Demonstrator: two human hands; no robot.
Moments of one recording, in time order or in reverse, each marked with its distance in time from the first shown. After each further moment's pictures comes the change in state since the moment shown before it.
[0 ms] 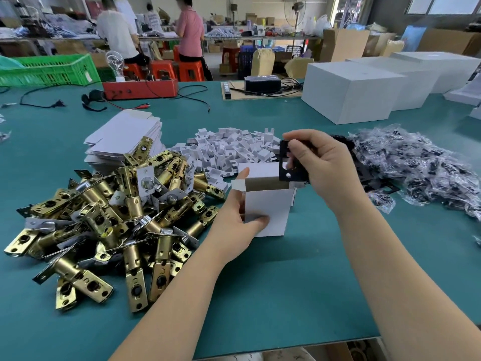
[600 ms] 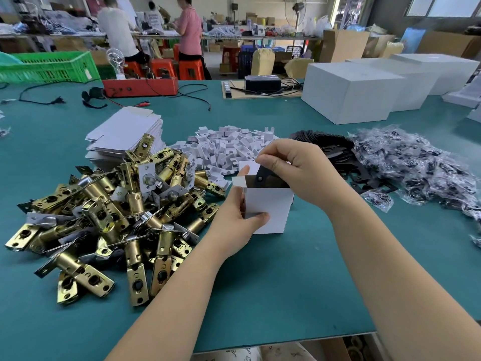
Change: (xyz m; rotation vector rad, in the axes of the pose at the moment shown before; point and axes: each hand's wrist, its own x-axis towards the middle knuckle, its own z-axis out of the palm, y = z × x) left_hand 0.002 -0.006 -0.002 0.019 -0.036 -0.062; right_hand -0.001 -0.021 0.018 -0.452 -0.280 -0.085
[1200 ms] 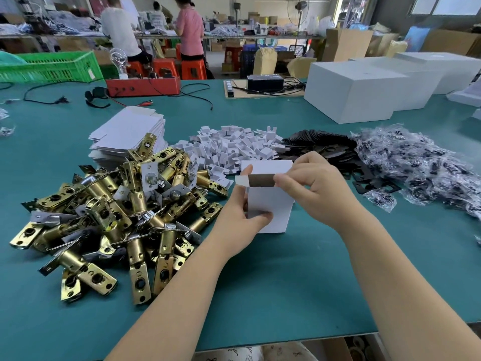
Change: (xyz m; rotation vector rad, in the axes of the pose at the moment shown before) left_hand 0.000 0.002 0.004 -0.048 -0.003 0.063; right_hand -0.028 0.029 0.002 -0.169 0.035 -0.054
